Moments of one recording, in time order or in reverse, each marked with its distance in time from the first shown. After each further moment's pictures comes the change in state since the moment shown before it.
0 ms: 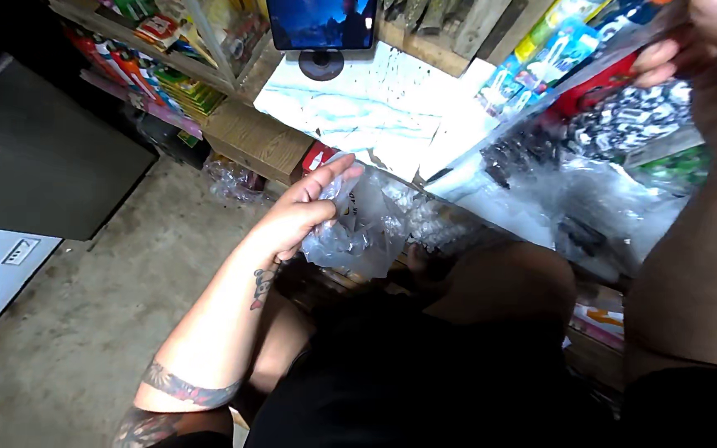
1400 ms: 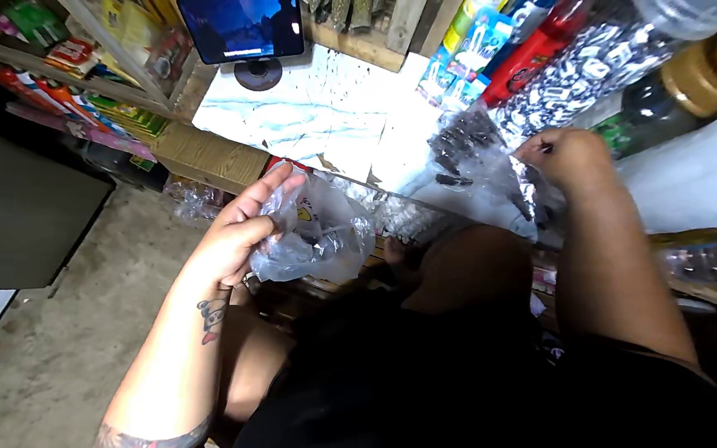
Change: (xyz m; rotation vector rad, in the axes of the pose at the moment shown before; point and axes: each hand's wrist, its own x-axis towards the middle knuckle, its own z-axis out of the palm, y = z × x) left_hand 0.000 0.000 -0.004 -0.026 0.026 0.001; right_hand -0.100 0.107 -0.057 -0.998 -0.031 0.853
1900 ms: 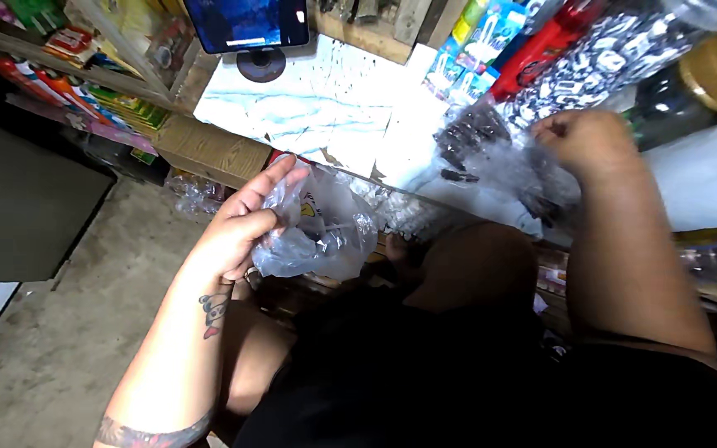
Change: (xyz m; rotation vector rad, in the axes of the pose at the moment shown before) left_hand 0.001 0.001 0.000 0.018 0.001 0.001; right_hand 0.010 -0.009 -0.012 -0.054 -0.017 -0.005
